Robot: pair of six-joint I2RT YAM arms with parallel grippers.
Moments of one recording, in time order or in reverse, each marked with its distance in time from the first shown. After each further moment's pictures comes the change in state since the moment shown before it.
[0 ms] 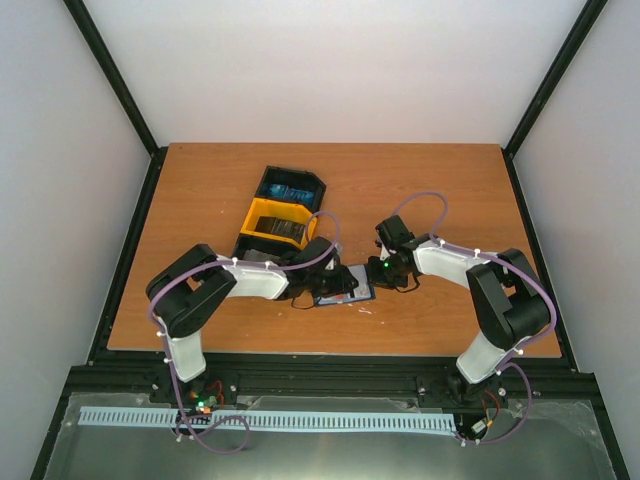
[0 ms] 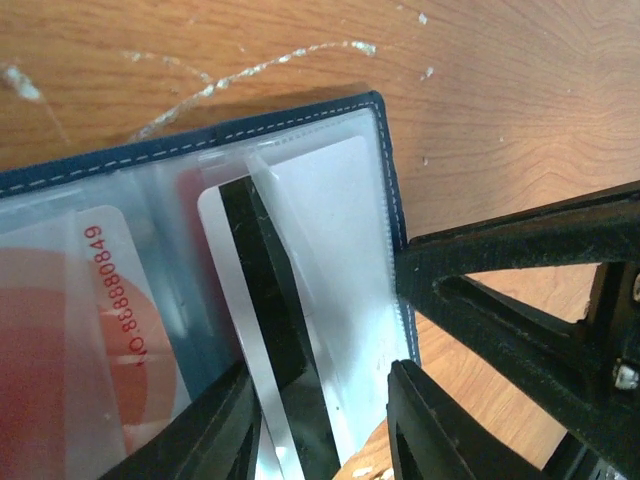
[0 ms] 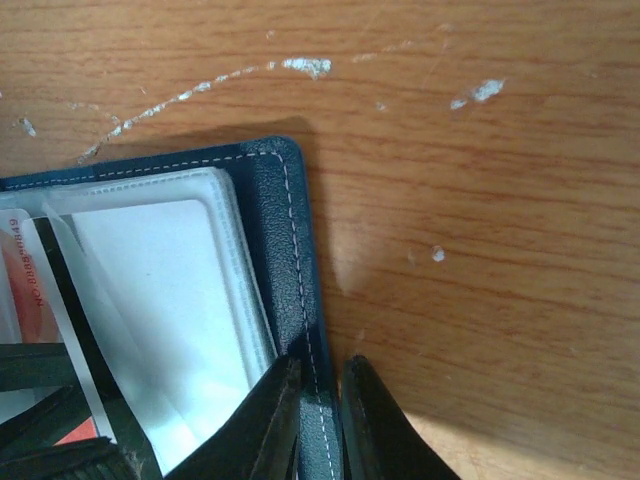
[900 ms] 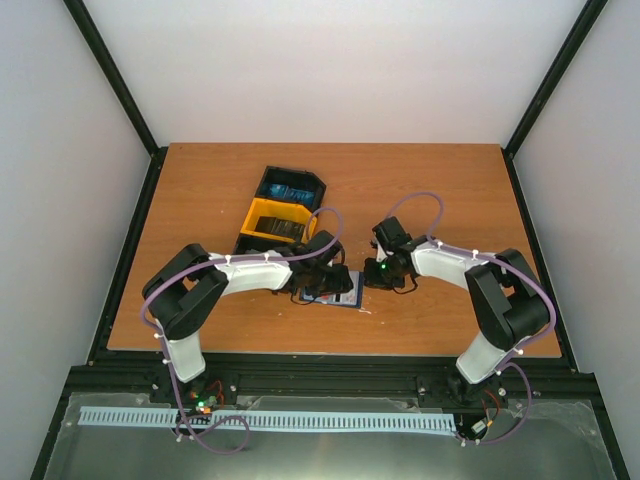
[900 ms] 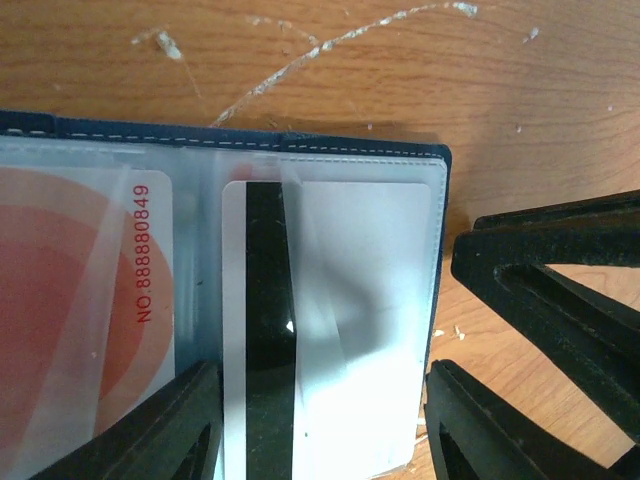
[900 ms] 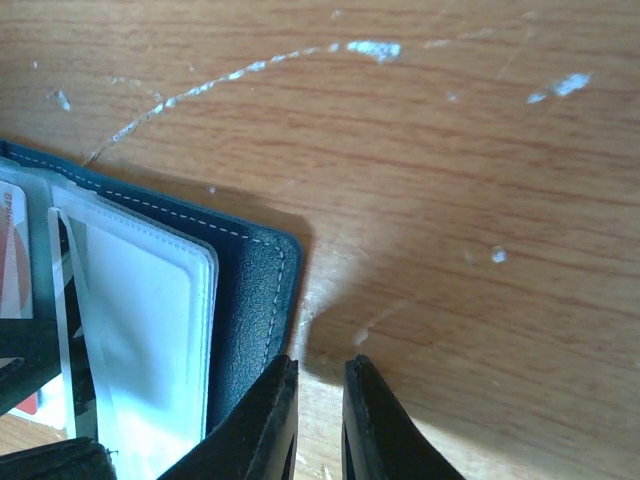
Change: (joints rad) left arm -0.003 -0.027 0.134 -0.372 -0.060 0.057; right arm 0.013 0.000 -0.006 0.019 -0.019 -0.027
